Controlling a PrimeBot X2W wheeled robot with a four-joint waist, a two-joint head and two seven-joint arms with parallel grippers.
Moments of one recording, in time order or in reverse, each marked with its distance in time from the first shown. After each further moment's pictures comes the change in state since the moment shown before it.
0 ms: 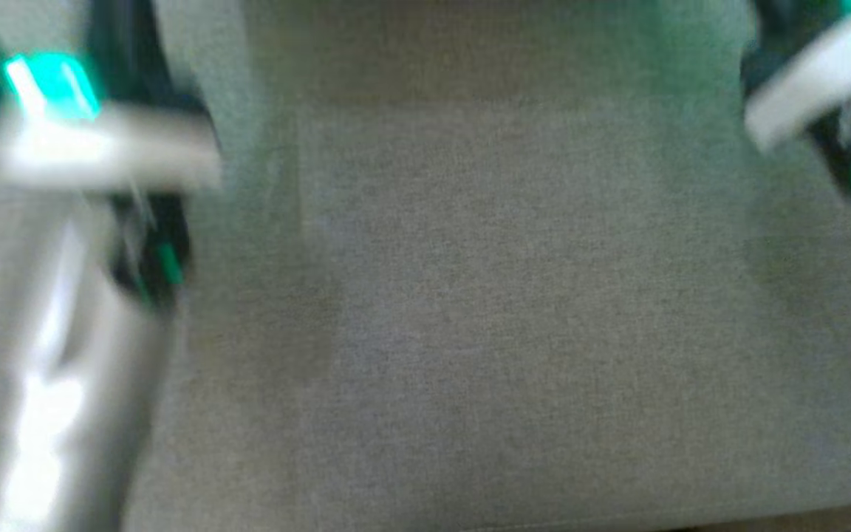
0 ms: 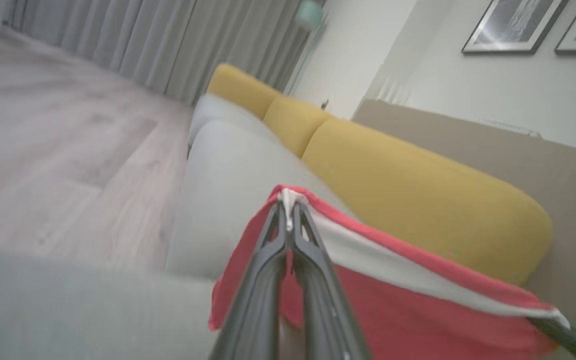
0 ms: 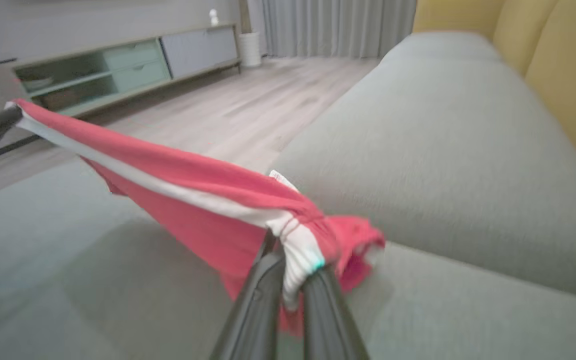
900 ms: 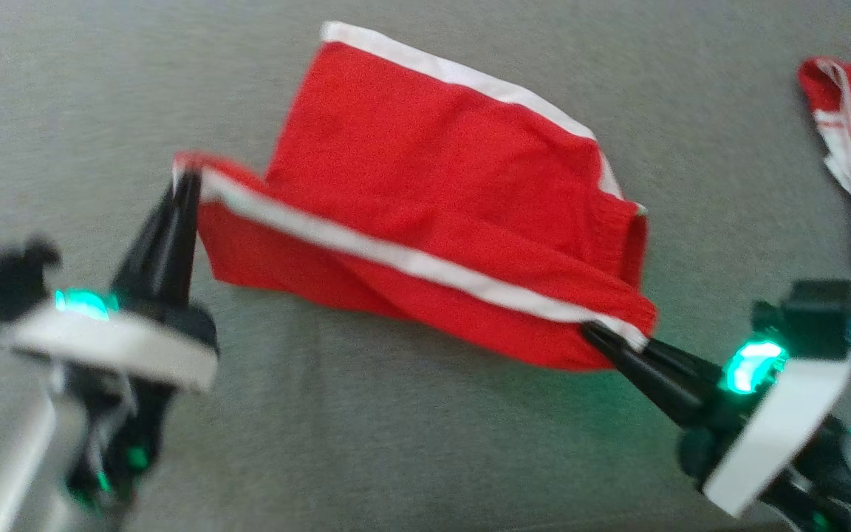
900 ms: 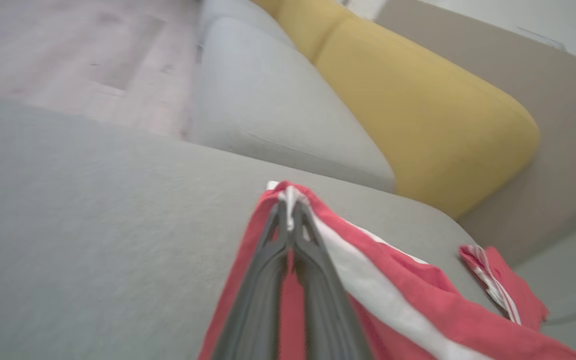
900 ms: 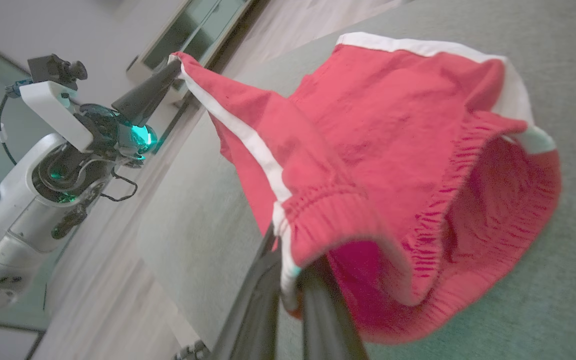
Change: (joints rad) left arm 0.609 0.186 -0.011 -0.540 -0.089 0.212 0.323; right arm 0.856 -0.138 -0.093 -0.660 0.290 0.000 0.300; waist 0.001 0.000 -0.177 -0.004
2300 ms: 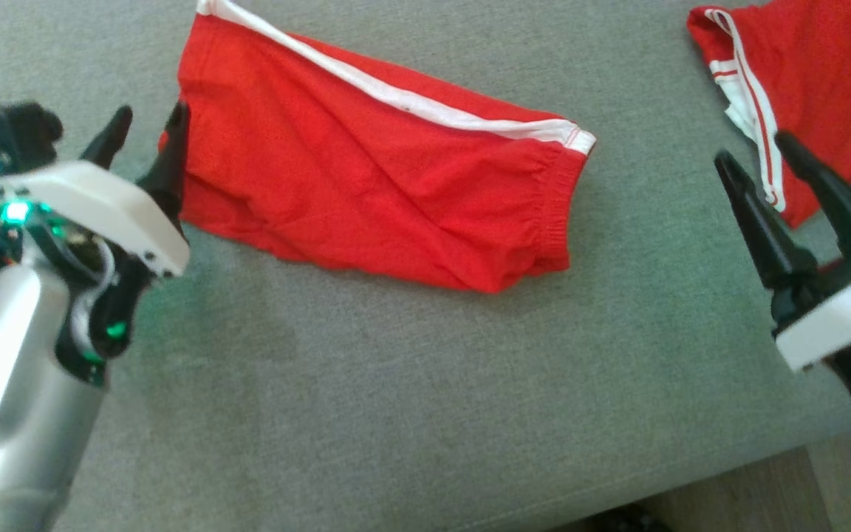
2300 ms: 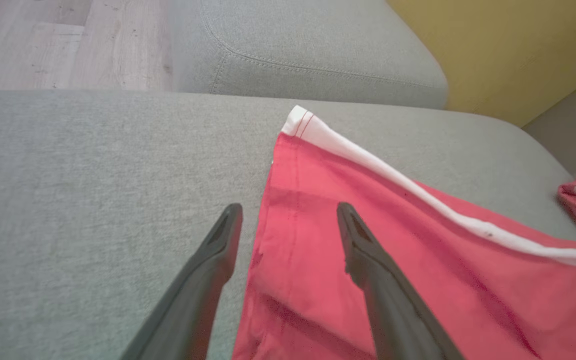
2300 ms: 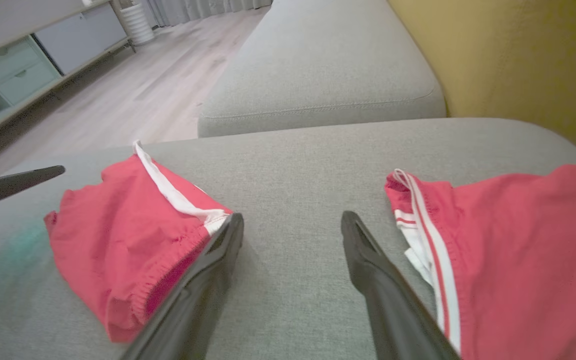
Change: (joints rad) left arm -0.381 0.046 -0.094 0.431 0.045 0.029 0.210; right arm -0.090 0.270 -0.425 0.125 -0.400 0.000 0.042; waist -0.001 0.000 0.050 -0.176
